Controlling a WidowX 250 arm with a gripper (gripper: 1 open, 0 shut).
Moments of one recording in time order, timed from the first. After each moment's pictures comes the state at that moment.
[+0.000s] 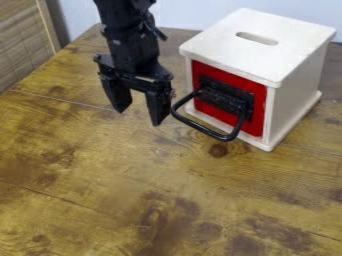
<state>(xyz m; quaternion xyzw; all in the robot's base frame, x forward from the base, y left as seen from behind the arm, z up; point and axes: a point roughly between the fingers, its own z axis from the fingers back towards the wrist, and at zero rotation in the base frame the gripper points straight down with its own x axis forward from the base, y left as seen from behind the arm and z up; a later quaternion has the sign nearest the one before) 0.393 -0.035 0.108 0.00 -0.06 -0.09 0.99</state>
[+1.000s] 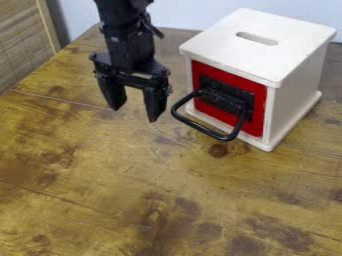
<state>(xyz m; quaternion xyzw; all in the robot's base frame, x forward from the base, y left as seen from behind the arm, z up) 0.398 -0.028 0.116 0.00 -0.04 -0.06 1.00</state>
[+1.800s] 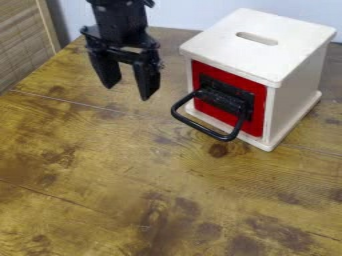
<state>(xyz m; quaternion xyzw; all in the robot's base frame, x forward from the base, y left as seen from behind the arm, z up) 0.405 -0.023 0.131 -0.01 -0.04 -0.07 1.00</state>
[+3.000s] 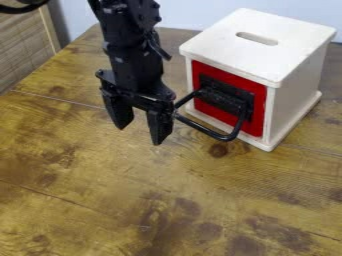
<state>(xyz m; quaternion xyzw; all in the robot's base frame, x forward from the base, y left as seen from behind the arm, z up) 0.376 -0.045 0.107 0.00 -0.04 -0.10 0.99</state>
